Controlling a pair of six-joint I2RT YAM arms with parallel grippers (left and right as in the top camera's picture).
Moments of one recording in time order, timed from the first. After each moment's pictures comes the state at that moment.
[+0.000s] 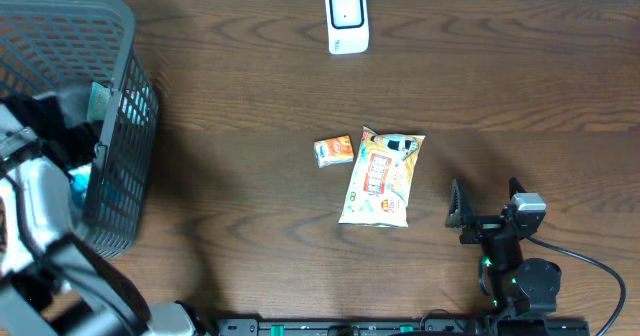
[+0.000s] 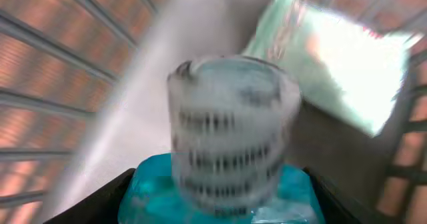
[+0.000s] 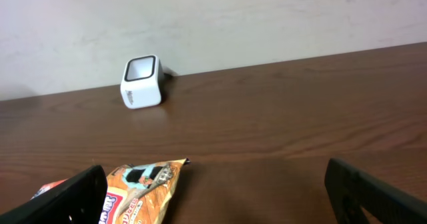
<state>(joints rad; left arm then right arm) 0.64 1.58 1.09 -0.44 0.10 0.21 0.02 0.01 0.01 -0.07 -0.07 0.18</state>
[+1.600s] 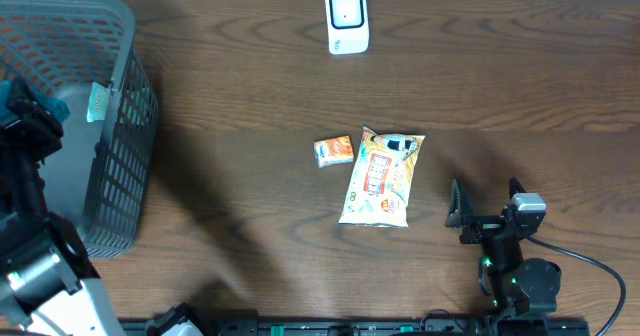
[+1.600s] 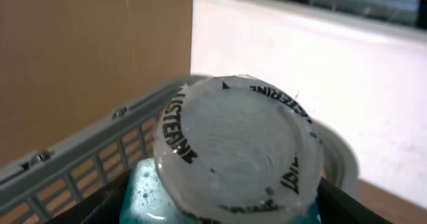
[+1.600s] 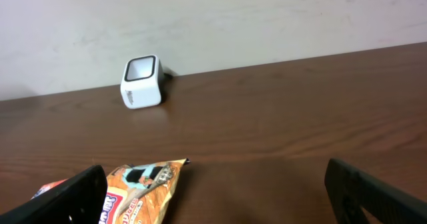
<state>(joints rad) 0.64 0.92 1.09 -0.33 0.16 -0.10 0.02 0.01 0.01 -0.07 -0.07 0.18</state>
